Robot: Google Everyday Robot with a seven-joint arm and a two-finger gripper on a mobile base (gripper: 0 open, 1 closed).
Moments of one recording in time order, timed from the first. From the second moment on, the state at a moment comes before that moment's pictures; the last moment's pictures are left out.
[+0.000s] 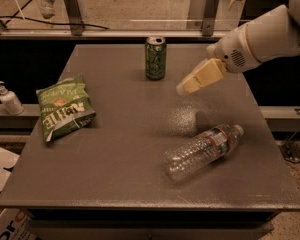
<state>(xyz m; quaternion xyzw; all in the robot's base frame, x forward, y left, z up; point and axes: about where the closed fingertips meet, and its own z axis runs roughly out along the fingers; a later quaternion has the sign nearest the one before) 0.572 -0.119 0.916 -0.45 0.80 0.19 0.36</state>
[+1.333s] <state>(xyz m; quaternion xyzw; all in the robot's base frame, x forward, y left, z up) 0.611 -0.083 0.910 -0.42 0.77 0.24 0.42</state>
